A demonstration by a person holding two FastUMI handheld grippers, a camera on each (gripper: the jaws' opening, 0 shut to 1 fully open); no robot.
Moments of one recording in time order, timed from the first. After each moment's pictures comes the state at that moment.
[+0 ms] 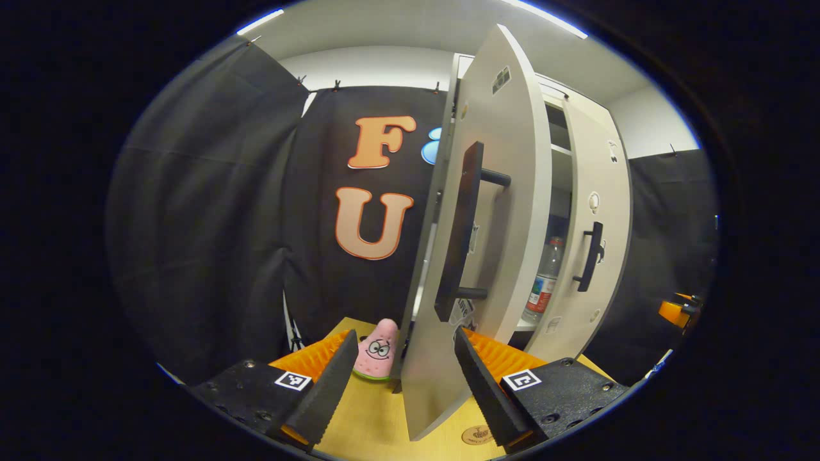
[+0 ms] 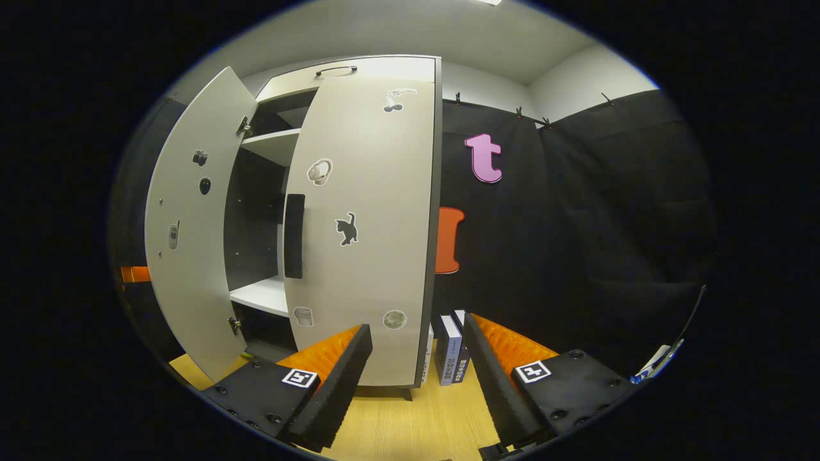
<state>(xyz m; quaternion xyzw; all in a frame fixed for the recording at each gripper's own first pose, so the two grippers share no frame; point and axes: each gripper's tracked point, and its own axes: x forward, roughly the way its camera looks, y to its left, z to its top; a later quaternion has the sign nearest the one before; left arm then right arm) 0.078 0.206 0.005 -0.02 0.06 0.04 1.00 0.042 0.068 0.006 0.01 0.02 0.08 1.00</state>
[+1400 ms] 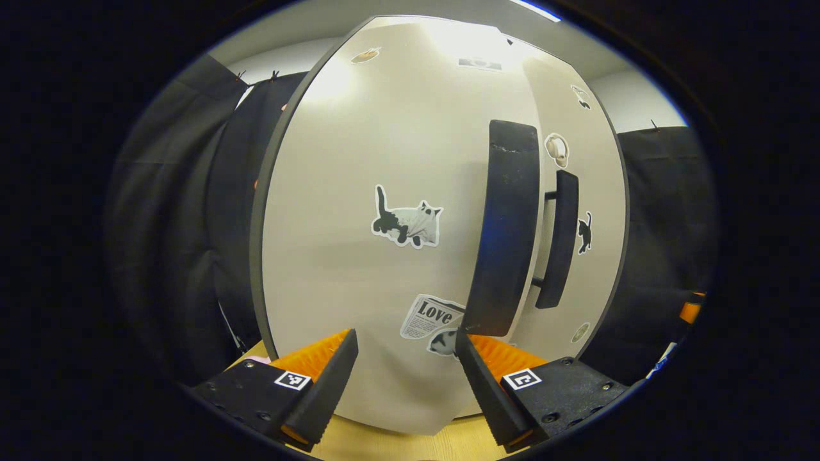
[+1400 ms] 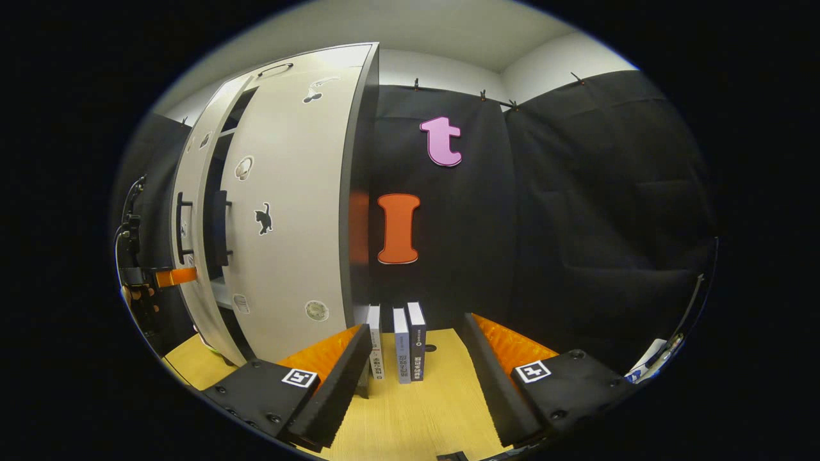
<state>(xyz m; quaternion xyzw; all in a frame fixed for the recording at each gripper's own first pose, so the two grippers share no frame) 0.223 0.073 -0.040 0.00 0.07 -0.01 1.00 0.095 -0.057 -0.020 0.03 0.04 0.06 1.00</state>
